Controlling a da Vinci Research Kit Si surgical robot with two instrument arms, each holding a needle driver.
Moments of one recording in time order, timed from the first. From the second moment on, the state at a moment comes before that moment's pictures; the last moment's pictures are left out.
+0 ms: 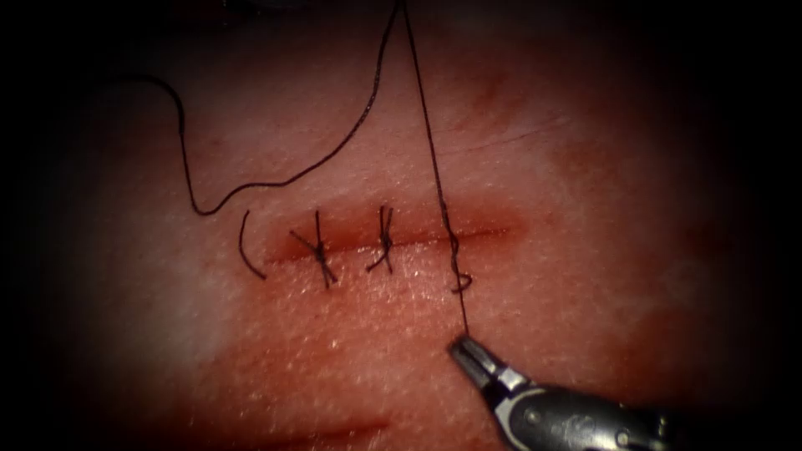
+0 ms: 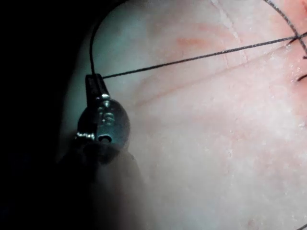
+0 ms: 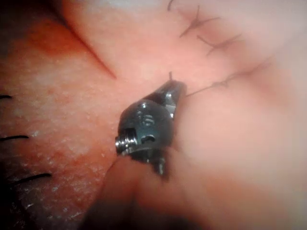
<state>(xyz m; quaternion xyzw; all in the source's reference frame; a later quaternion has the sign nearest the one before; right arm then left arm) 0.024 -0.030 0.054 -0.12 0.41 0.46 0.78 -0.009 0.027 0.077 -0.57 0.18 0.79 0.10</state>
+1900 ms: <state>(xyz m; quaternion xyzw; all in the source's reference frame) 0.022 -0.031 0.050 -0.13 0.51 0.42 0.74 -0.012 0.019 0.075 -0.71 0.04 0.71 0.02</state>
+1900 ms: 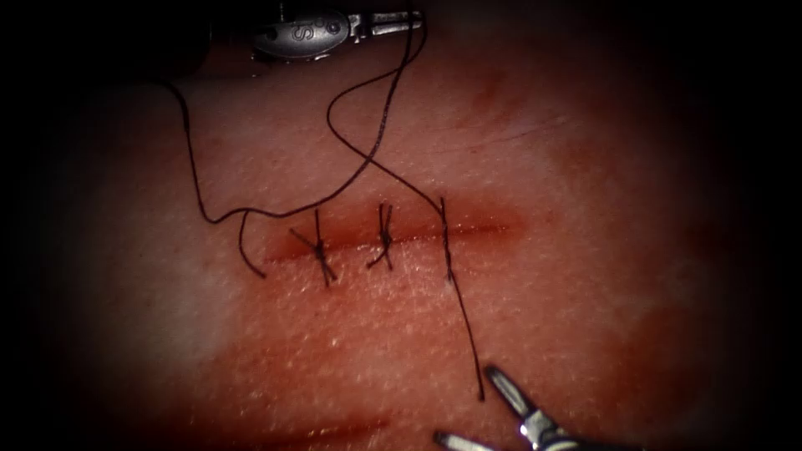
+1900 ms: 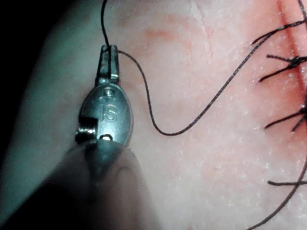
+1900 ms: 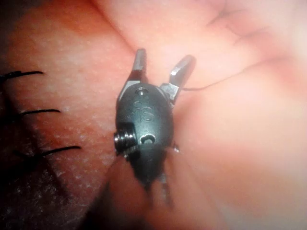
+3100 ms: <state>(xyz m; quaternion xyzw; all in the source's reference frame) 0.029 -0.018 0.060 0.21 0.57 0.20 0.77 -0.009 0.001 0.053 -0.67 0.01 0.75 -0.01</state>
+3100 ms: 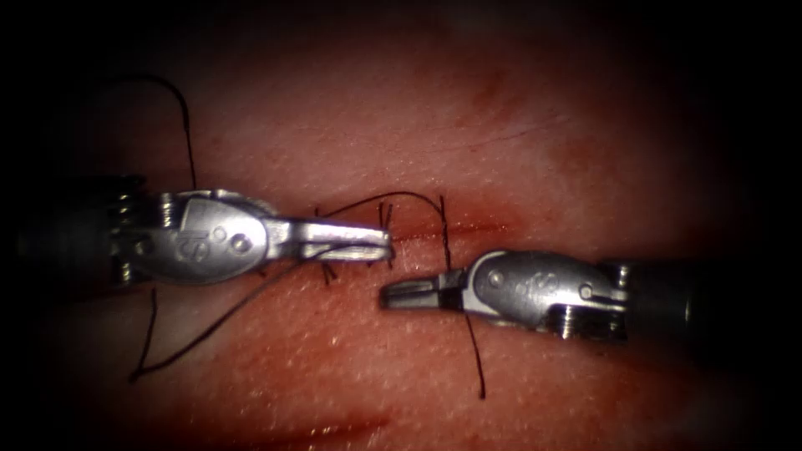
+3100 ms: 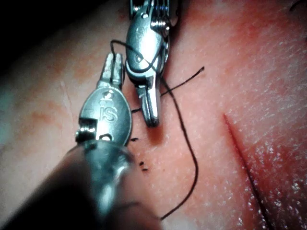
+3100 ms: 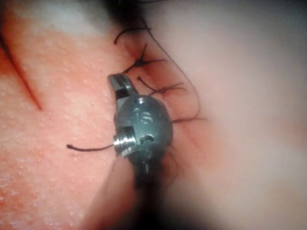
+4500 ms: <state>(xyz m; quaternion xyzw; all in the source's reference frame) 0.029 -0.010 0.060 0.37 0.74 0.26 0.50 -0.011 -0.002 0.064 -0.67 0.01 0.74 -0.01</state>
